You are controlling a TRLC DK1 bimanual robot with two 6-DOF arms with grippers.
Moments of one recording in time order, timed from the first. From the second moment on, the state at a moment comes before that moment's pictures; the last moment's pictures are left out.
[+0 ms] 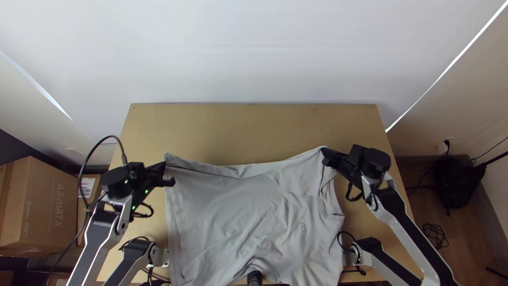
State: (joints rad) left arm -0.09 0.69 0.62 -0.37 0.04 -0.13; right arm 0.24 0.97 0.63 -0.03 -0.26 0.53
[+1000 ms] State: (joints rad) left arm 0.06 1.97 1.38 -0.01 0.12 -0.10; right arm 0.14 1.93 1.25 0.20 -0.26 0.50
